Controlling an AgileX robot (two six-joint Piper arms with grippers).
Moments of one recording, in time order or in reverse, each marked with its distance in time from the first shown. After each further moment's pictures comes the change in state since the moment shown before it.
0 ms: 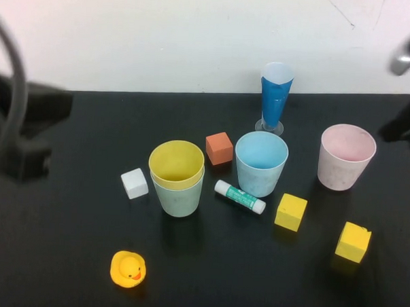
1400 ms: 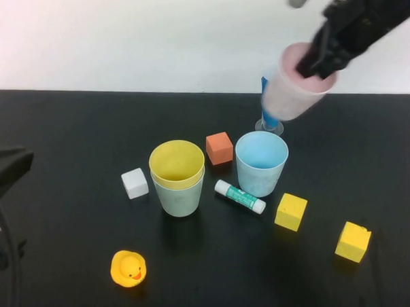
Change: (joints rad) right arm 0.253 0.356 -0.744 -0.153 0.248 0.232; left arm 0.000 -0.207 0.328 0.167 -0.233 0.046
